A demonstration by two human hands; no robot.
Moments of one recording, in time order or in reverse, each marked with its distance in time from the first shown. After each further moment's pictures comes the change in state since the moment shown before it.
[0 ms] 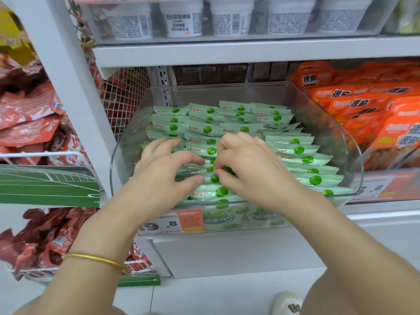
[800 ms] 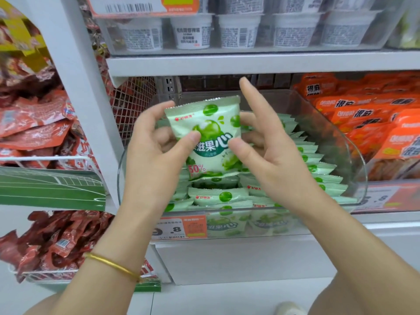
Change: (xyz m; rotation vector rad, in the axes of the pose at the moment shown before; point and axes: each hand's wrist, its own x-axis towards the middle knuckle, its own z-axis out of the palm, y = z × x) left_hand 0.001 0.024 -0.007 -0.994 0.524 0.104; right_hand -0.006 0.002 -0.020 0.868 0.270 0.058
